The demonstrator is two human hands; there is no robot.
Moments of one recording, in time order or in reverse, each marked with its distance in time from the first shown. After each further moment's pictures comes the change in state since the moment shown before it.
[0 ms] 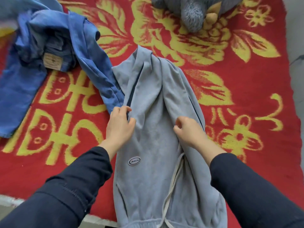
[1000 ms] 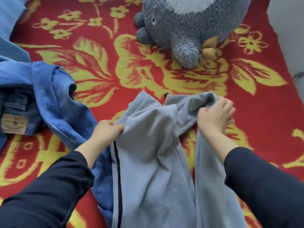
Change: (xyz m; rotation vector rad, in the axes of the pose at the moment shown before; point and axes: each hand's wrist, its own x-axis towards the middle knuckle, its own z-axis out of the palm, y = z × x) left_hand 0.219 0.025 -0.006 -0.203 -0.291 -0.339; right_hand 0.200 0.010 -0.085 0.193 0.763 0.534
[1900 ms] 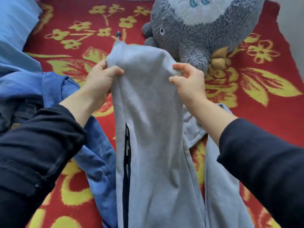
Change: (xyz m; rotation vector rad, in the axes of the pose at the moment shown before) left_hand 0.036 0.117 -0.081 -0.727 -0.045 0.458; right_hand 0.024 -0.135 -0.002 0.800 -0.409 -0.254
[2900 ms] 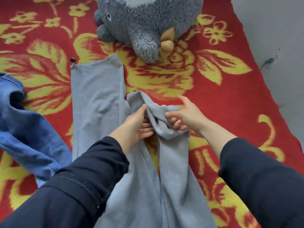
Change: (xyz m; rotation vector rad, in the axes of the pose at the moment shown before) left_hand -0.087 -0.125 0.193 -0.013 -0.144 -0.818; right_hand -0.065 0.103 -0.156 0.052 -0.292 0.568
